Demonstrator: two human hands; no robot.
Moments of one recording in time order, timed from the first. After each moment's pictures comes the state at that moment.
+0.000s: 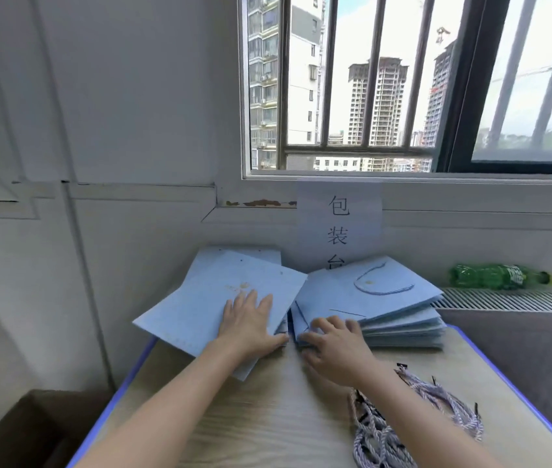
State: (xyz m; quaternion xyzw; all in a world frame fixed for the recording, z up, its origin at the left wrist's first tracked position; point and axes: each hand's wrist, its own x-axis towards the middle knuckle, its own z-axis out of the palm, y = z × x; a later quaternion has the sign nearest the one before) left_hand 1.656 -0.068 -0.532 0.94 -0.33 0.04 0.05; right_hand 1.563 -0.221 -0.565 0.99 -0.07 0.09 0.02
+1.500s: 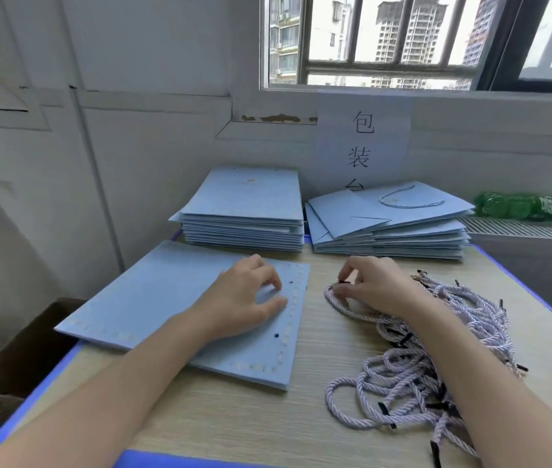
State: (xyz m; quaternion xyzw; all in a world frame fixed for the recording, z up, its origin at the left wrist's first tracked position) left_hand 1.586 0.012 -0.592 0.86 -0.45 0.03 0.24; right_hand 1.497 -0.201 -0.569 0.97 -0.16 0.06 -0.19
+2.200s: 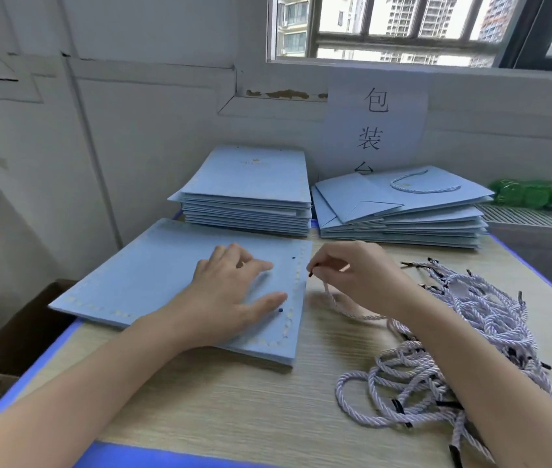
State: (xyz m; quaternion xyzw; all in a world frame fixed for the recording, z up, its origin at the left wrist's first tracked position) left_hand 1.567 0.035 -0.586 0.91 -0.40 0.02 0.15; right_hand 1.496 -0.158 -0.565 0.96 -0.03 0.13 -0.26
